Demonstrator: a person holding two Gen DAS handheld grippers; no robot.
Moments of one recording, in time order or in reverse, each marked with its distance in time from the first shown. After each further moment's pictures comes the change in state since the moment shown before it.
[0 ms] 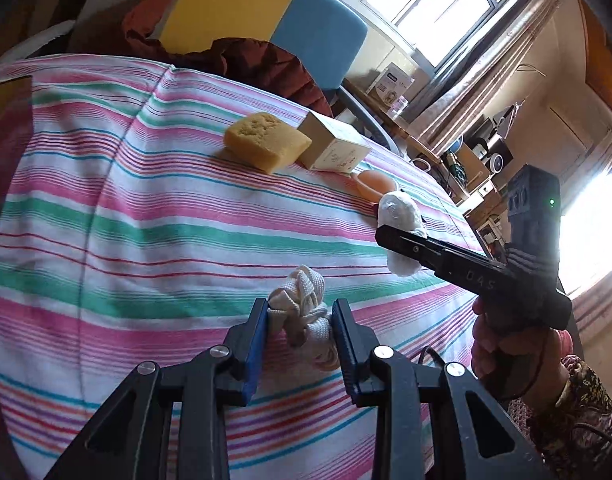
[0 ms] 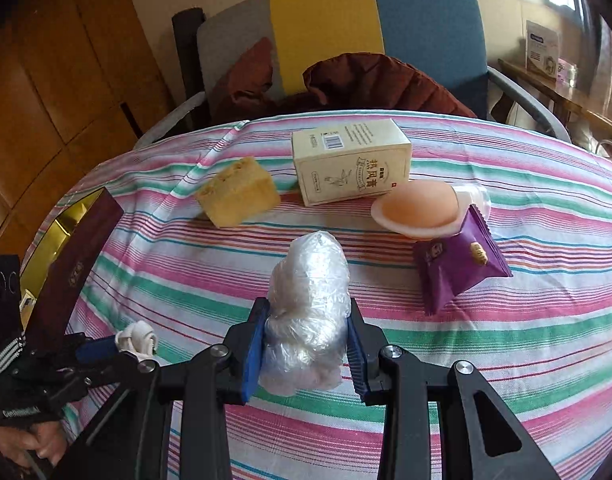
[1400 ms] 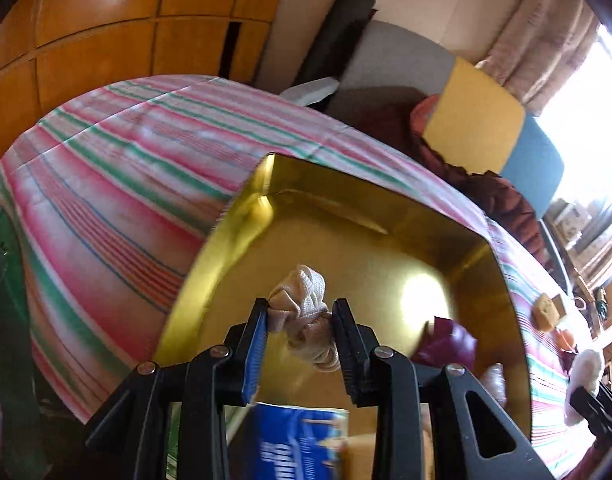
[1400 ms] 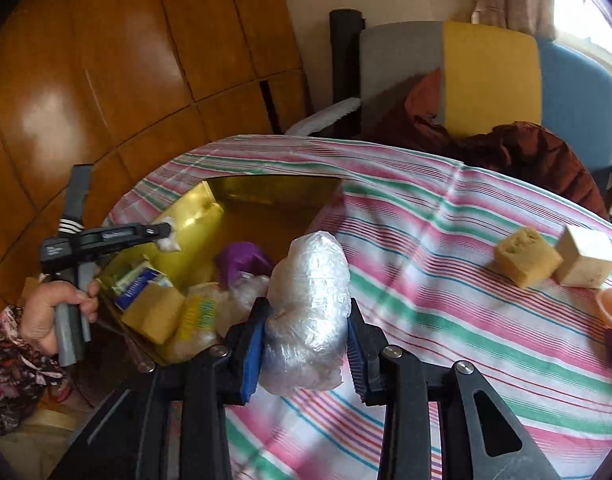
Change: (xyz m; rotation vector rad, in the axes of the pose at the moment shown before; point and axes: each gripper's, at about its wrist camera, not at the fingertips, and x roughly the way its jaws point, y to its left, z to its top) left arm -0.221 0.246 0.006 -0.372 -0.267 0.613; right arm -0.017 0.247 -0.016 -0.304 -0.053 0.306
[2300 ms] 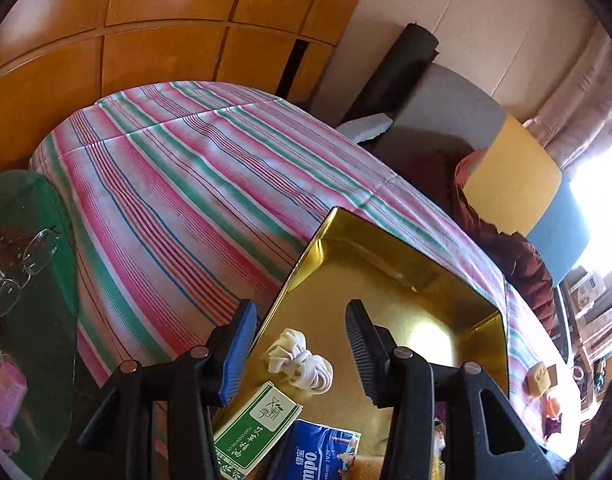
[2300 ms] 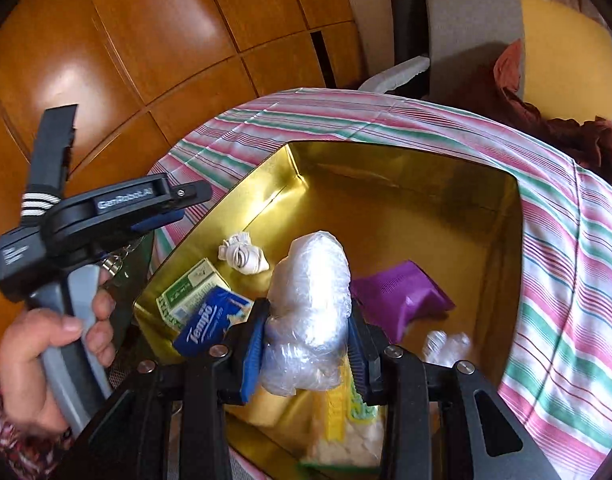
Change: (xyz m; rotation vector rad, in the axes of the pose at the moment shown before) left arm -0.039 0.031 0.023 -0.202 -0.077 0.072; right arm 0.107 0.107 0.040 -0.028 0.178 0.118
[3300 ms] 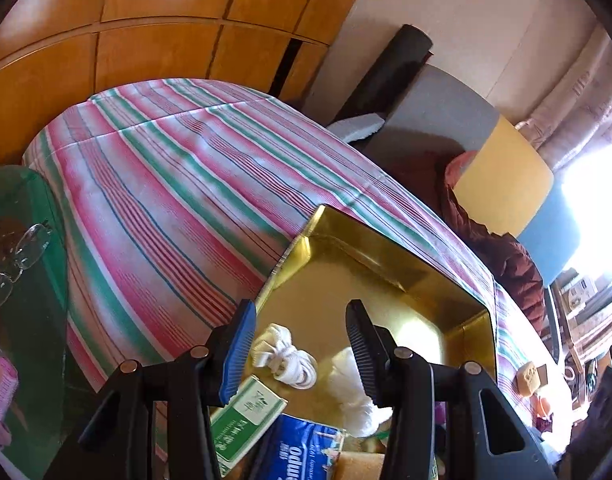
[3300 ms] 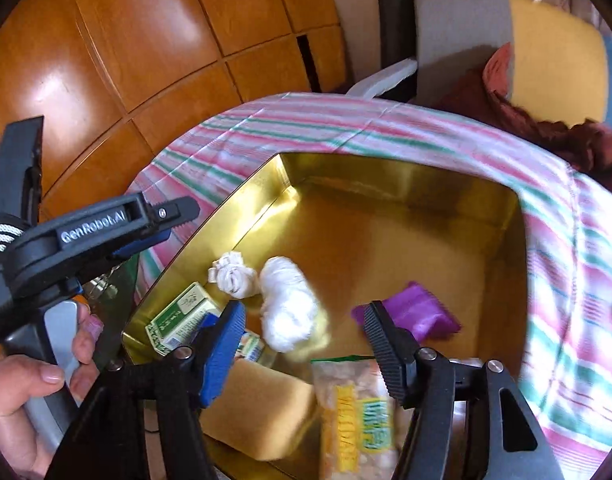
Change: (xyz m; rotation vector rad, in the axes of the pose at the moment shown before) left arm 0.001 -0.009 -0.004 0.009 0.013 -0.038; right arm 0.008 0.009 0.013 0.019 -0.028 -0.071
